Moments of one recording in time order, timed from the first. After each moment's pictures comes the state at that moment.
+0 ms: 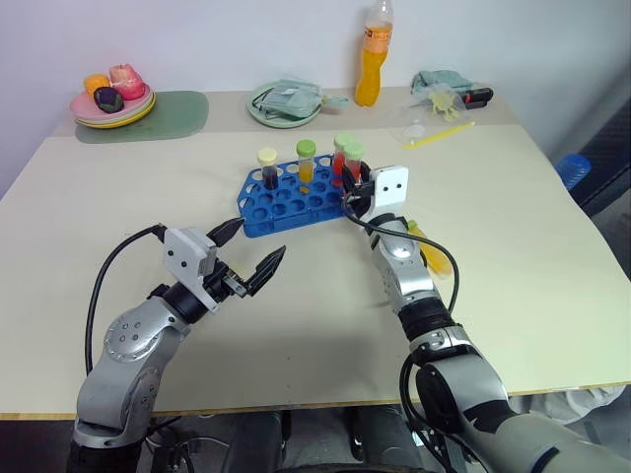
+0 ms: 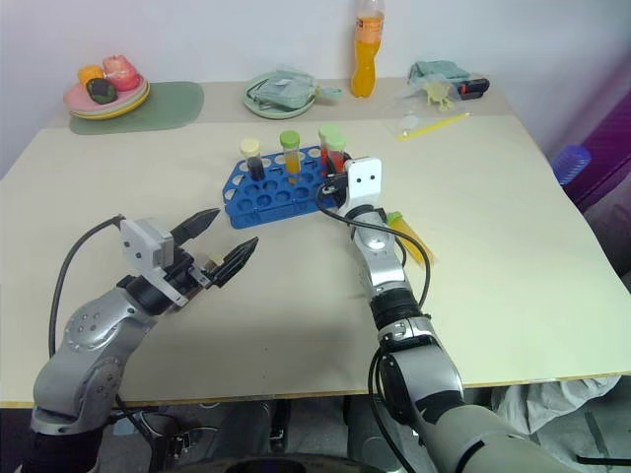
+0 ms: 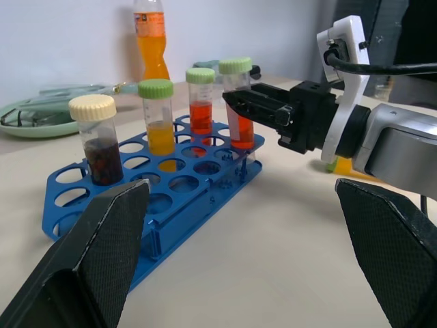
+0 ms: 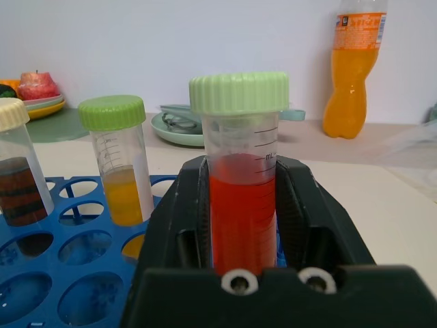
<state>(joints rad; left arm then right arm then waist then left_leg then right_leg) 0.02 0.41 0.10 -0.56 -0.45 0.34 -0.52 -0.73 -0.02 0.00 0.64 0.06 -0.22 0.12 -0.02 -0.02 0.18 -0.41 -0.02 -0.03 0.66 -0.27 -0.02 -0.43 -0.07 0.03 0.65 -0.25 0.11</state>
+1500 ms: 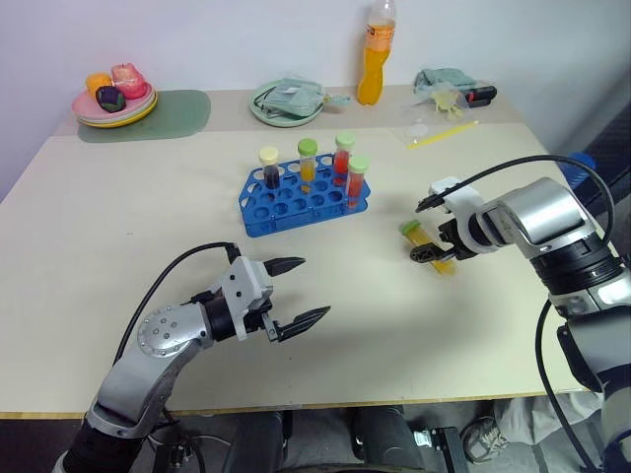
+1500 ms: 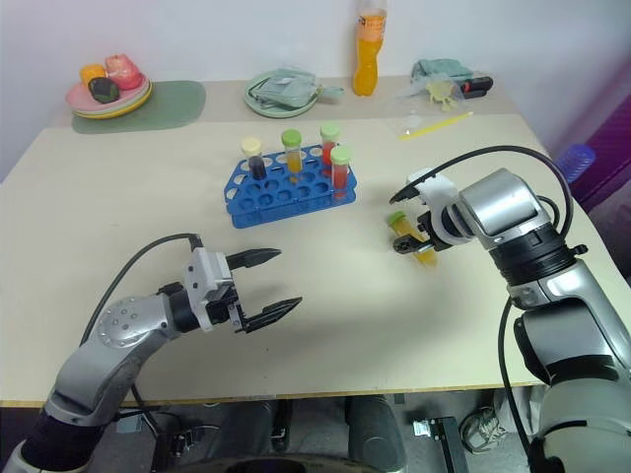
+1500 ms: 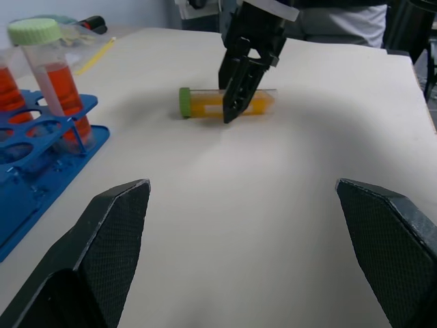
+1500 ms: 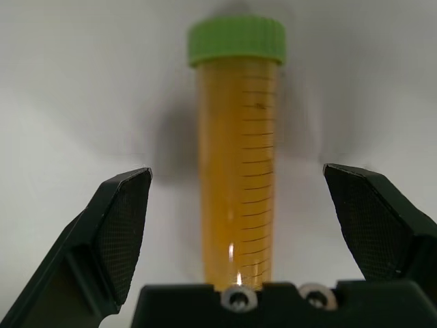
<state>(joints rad) -0.03 0.55 -0.13 -0.52 -0.39 0.30 -0.76 -0.96 -0.79 0.44 0.20 0.31 1.41 0.68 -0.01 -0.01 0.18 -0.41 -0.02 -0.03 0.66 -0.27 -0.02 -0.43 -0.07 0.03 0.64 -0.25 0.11</state>
